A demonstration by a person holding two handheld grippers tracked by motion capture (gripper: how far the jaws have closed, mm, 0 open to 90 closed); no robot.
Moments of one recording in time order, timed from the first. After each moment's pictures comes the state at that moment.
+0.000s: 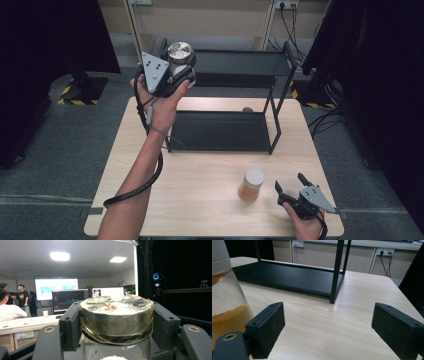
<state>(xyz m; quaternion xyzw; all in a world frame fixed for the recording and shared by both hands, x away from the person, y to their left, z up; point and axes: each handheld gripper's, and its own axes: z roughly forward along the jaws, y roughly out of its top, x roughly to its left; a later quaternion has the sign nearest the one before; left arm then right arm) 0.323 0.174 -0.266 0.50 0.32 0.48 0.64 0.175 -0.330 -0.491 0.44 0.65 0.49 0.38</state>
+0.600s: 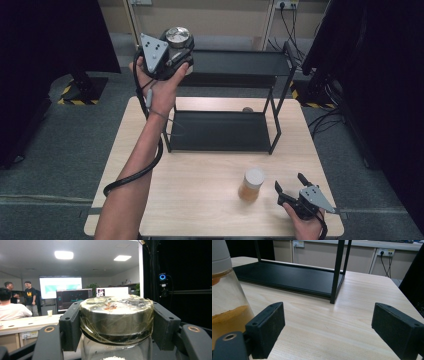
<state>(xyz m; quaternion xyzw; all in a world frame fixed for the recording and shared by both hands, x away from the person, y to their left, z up) 0.351 0.173 -0.242 0.50 0.34 0.48 0.63 0.174 -0.330 -0.492 0.44 0.65 0.49 0.38</state>
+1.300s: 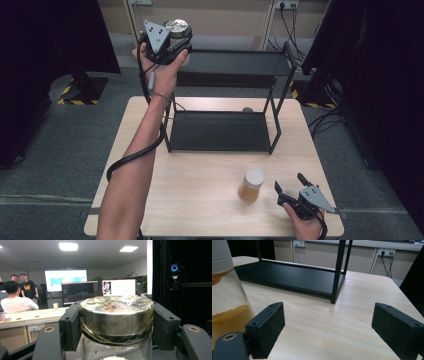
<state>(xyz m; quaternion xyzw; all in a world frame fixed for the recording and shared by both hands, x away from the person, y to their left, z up) 0.394 0.173 -0.234 0.52 0.36 0.48 0.60 0.175 -0.331 -0.491 0.44 0.65 0.49 0.38</state>
